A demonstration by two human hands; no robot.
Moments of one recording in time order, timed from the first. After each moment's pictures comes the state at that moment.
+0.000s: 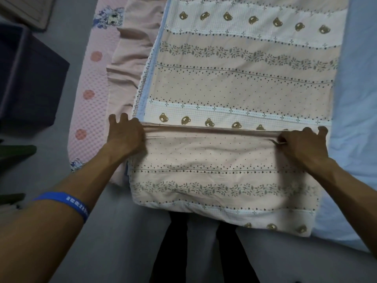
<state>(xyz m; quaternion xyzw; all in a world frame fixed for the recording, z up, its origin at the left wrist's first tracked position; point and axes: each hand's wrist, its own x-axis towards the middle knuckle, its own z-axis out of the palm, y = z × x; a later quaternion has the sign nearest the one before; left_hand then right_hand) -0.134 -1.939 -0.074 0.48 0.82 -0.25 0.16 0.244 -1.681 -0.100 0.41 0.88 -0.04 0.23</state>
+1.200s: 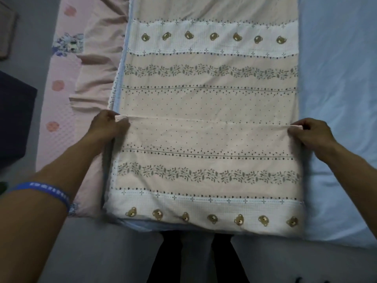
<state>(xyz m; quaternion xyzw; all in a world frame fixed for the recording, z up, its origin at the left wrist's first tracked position) -0.169 -1.853 -0.077 0.14 0.87 0.29 0.37 0.288 -1.596 -0.094 0.69 0.61 -0.39 -0.03</state>
